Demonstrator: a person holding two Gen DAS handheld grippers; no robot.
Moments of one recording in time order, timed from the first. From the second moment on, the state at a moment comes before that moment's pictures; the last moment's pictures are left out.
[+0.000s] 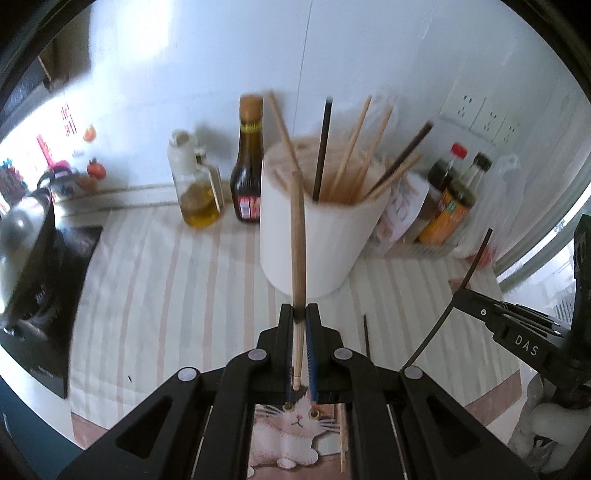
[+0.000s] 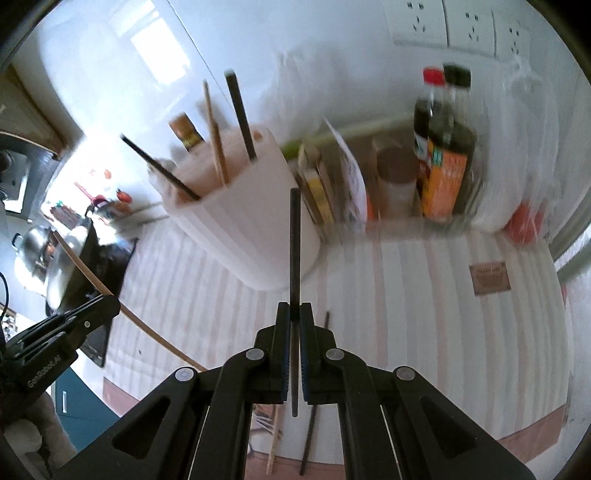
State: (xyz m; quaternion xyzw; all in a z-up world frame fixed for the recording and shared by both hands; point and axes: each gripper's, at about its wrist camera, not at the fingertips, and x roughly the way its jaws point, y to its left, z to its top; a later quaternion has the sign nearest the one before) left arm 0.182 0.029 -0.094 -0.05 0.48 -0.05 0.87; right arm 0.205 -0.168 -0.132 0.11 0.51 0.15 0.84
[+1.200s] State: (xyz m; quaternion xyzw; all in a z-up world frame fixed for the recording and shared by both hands) left arm 0.243 0.026 0.061 -0.05 0.32 -0.07 0.94; right arm 0.262 -0.144 0.069 0.11 0.31 0.20 0.92
